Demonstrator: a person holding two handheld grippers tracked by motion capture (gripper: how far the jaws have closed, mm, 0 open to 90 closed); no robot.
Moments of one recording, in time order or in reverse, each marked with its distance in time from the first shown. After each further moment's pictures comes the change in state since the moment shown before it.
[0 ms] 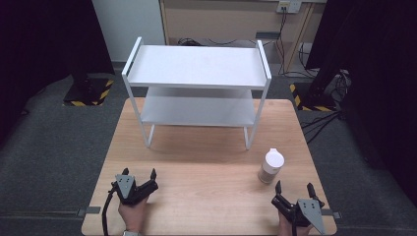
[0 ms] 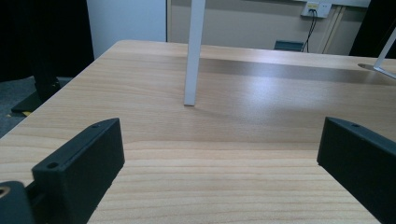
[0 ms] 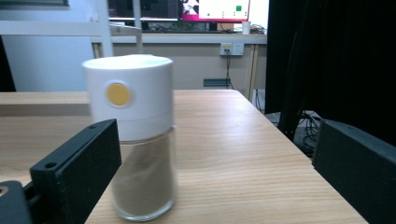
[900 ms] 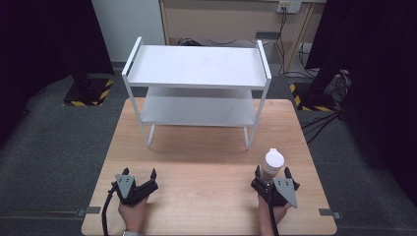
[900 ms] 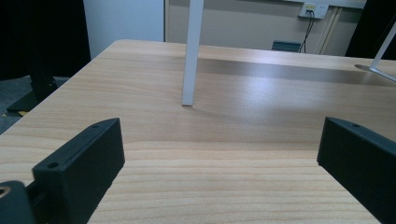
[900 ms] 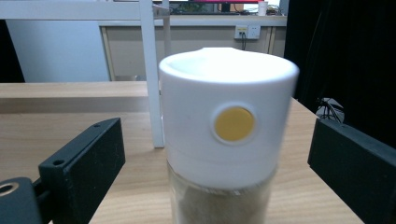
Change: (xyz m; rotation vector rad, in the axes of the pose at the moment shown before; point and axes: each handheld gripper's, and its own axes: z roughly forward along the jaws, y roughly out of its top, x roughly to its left) left arm 0.002 0.000 0.000 -0.001 -0.011 -0.006; right arm 0.053 0.017 0.052 0.078 0.022 0.000
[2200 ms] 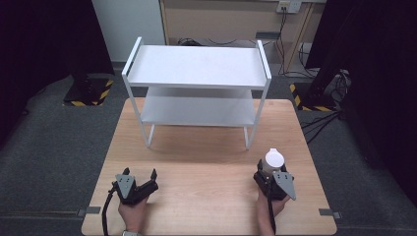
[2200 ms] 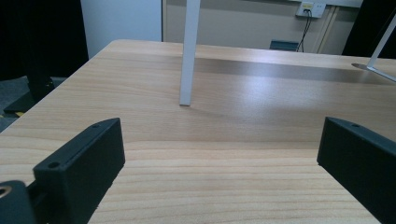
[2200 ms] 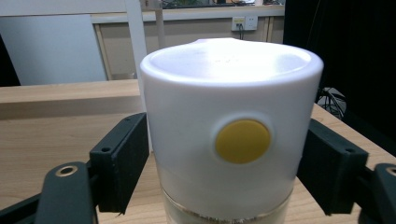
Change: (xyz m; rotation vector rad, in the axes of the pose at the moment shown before) left arm 0.001 0.000 0.000 0.003 -0.008 0.007; right arm 0.002 0.002 0.017 0.026 -0.017 0.045
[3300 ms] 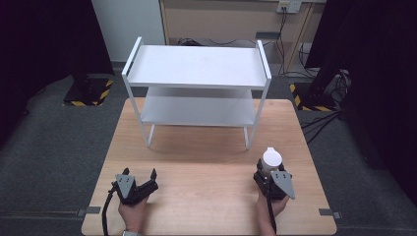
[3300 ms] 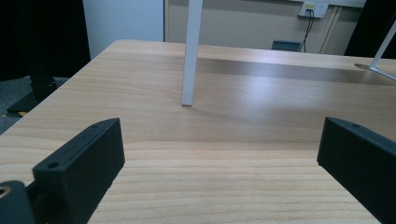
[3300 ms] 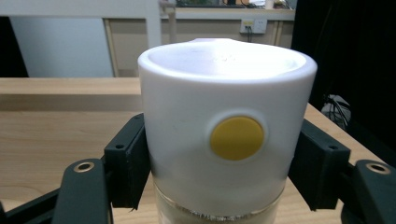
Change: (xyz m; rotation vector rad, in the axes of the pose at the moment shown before) left arm -0.001 0.000 0.000 -0.001 0.007 -0.004; right arm -0.001 0.011 -0.005 0.004 0.038 -0.055
